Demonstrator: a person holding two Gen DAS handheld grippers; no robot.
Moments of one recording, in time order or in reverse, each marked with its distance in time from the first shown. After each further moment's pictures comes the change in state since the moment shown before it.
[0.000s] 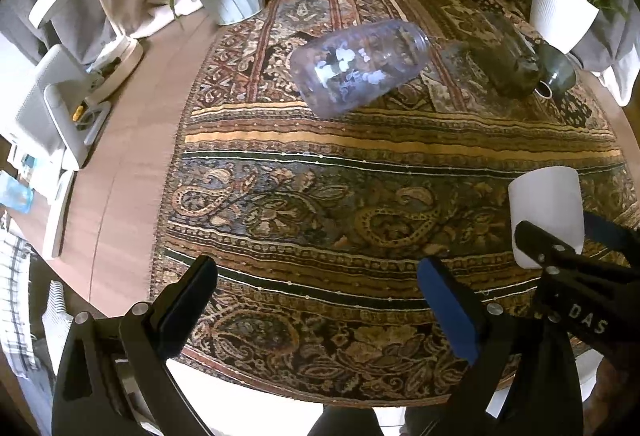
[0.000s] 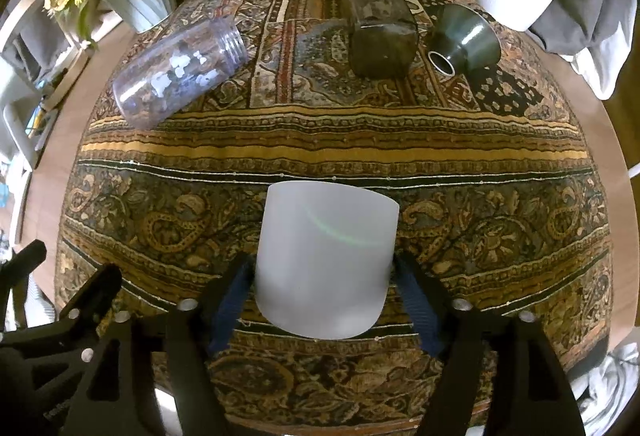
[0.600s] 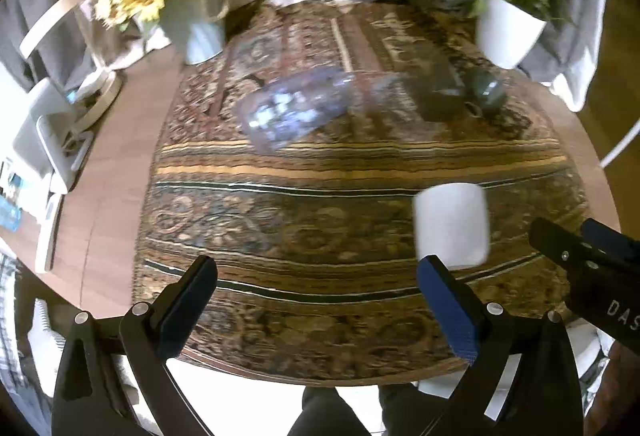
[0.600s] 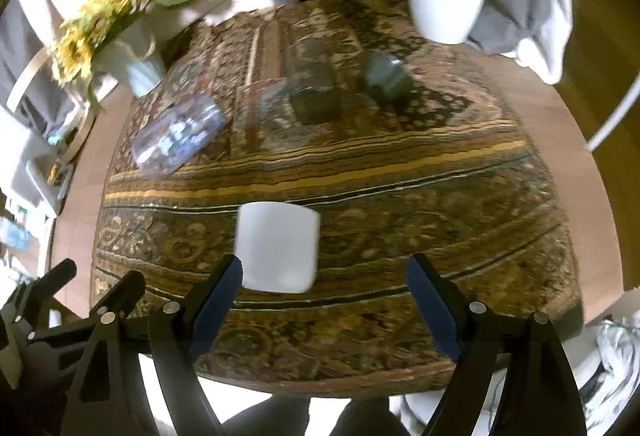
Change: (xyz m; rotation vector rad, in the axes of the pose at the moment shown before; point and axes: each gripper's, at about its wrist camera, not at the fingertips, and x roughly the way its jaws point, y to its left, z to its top) left arm -0.060 -0.043 0.003 0.042 -0.080 -0.112; right arm -0.083 -0.059 -0.017 0.137 -0.115 0.017
